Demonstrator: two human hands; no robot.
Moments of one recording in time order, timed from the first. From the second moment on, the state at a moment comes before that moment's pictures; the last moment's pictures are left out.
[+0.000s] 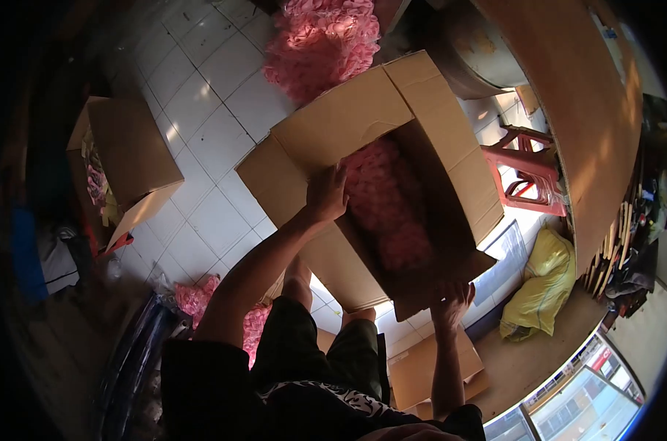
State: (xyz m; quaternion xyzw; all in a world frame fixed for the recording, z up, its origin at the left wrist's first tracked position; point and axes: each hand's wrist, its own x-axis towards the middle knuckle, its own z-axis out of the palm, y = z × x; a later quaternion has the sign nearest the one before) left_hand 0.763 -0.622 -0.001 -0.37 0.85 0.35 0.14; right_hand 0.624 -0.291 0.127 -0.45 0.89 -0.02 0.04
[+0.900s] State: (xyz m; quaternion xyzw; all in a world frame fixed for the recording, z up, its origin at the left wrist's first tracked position) left_hand 0.804 -0.792 -0.106 -0.40 0.87 0.27 -0.04; right_hand 0.575 -0.235 -0.072 0.07 0.98 -0.17 0.11
